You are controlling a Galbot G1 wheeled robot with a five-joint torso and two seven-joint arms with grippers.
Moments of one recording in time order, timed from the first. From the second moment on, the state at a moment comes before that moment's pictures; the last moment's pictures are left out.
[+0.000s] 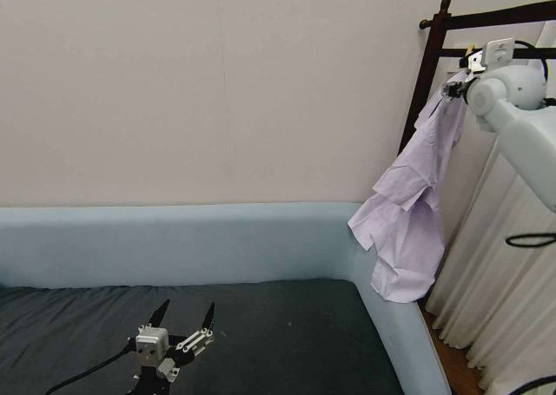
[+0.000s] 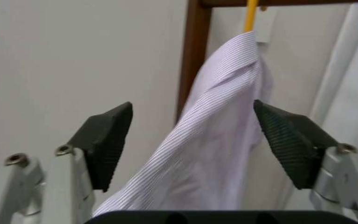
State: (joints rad) left arm 1.64 -1.01 -0.35 -2.29 -0.41 -0.11 -0.34; right arm 0.24 0.66 -0.25 1.40 1.14 -0.53 0.45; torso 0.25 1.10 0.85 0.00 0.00
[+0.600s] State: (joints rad) left arm 1.70 -1.21 -0.32 -2.18 -0.33 -0.26 -0.28; right arm -1.13 0.72 0.50 2.08 0.77 -0.20 0.37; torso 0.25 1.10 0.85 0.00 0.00
